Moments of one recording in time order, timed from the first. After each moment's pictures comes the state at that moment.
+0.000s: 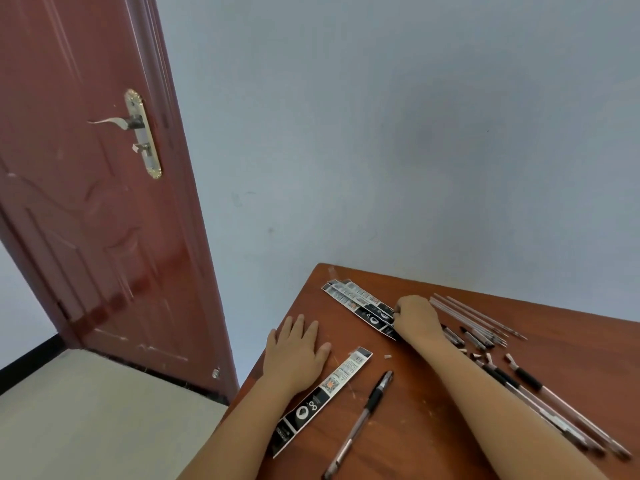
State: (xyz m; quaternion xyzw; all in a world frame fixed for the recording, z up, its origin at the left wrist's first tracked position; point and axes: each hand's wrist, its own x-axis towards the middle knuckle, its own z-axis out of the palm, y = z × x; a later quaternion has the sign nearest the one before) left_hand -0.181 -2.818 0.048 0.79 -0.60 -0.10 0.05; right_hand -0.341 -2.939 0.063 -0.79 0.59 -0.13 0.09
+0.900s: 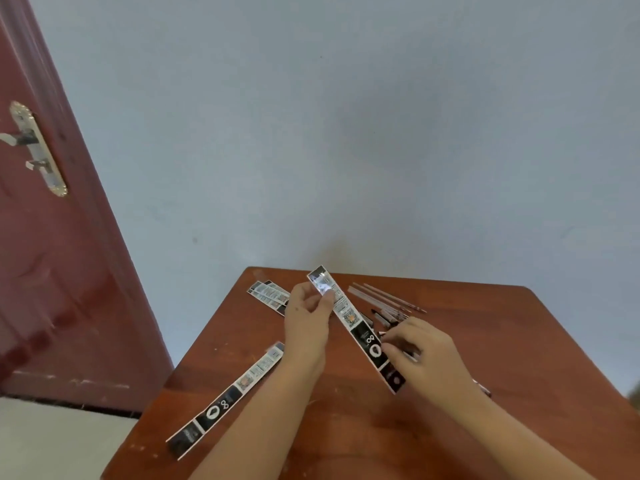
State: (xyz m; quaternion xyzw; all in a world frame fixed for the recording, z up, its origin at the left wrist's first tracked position) left_hand -0.330 -2.829 0.113 0.53 -0.33 -0.41 0.67; right_hand -0.481 -2.837 0.088 -0.80 0.41 -0.41 0.15
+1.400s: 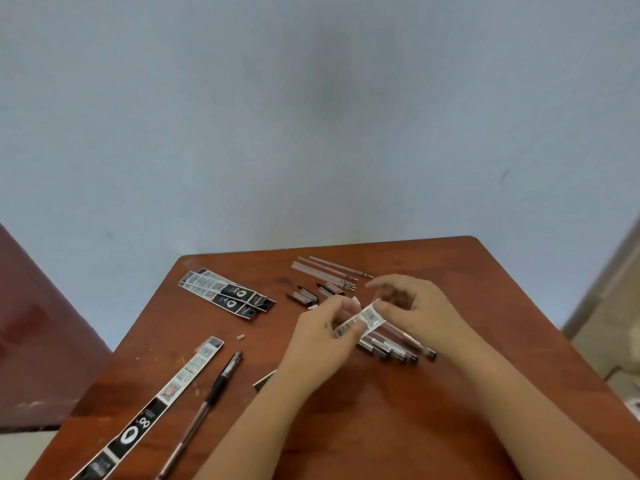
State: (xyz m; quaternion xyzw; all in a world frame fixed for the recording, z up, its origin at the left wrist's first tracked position) left_hand -0.392 -2.834 0.080 0.53 -0.67 -0.33 0.40; right_hand -0.544 -2.860 0.096 -0.72 0.46 -0.38 0.35
